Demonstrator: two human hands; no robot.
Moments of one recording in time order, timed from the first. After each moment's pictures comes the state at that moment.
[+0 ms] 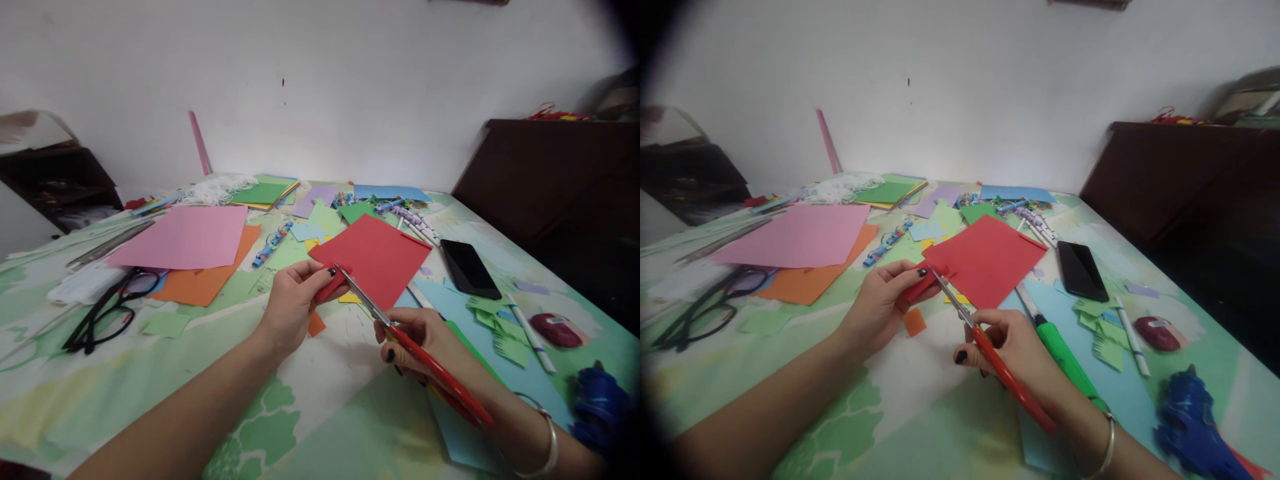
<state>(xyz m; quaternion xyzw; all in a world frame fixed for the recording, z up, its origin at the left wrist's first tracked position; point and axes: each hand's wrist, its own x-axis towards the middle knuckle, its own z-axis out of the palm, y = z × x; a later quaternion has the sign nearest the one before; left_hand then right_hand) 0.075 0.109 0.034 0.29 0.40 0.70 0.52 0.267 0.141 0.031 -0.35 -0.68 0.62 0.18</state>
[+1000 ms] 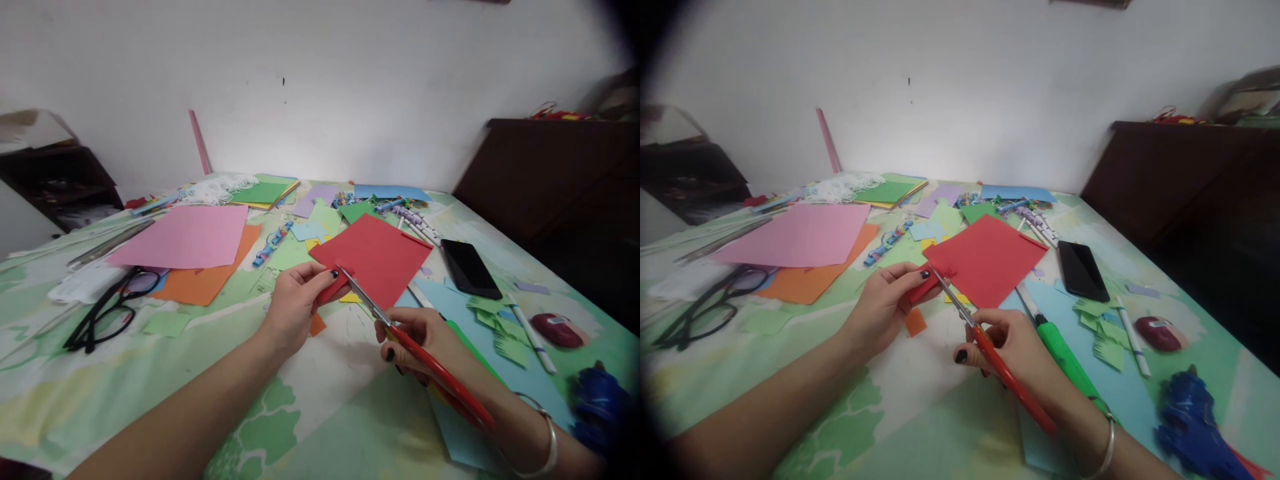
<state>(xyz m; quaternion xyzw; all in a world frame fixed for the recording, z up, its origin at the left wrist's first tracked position) 0.077 0.108 0.033 0.29 0.41 0.69 0.52 0.266 0.142 0.027 -0.35 -0.67 0.63 0.19</state>
